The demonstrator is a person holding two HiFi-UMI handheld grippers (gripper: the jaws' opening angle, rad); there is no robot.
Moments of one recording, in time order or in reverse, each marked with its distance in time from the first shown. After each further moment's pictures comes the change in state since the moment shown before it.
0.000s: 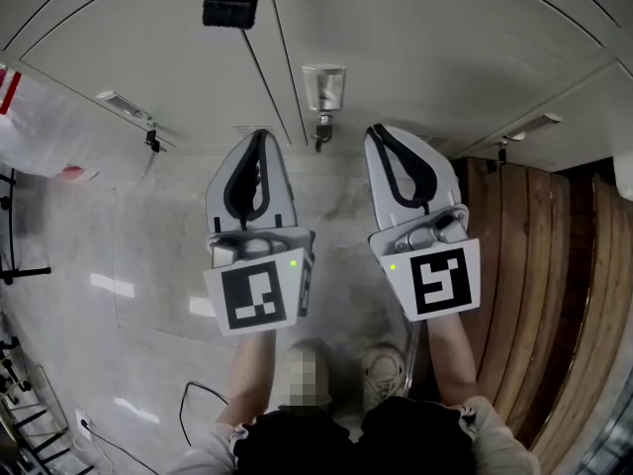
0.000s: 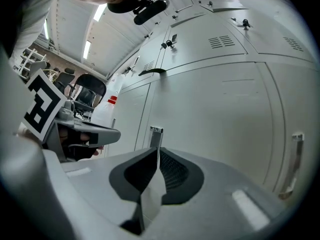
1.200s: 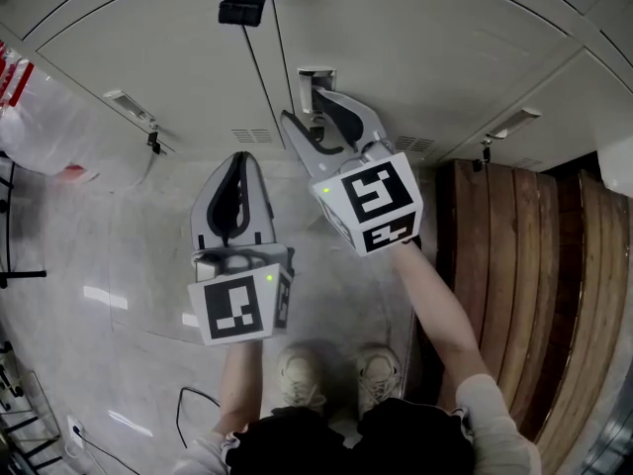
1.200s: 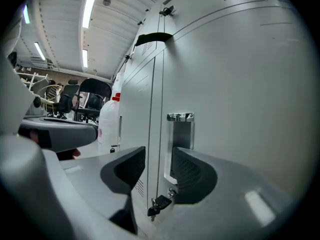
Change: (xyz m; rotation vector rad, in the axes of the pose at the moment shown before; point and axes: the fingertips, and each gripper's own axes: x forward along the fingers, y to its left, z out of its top) left arm -0.033 0.014 0.003 -0.018 -0.011 0.022; right arm 0.077 0.037 -0.015 0.120 0.093 0.170
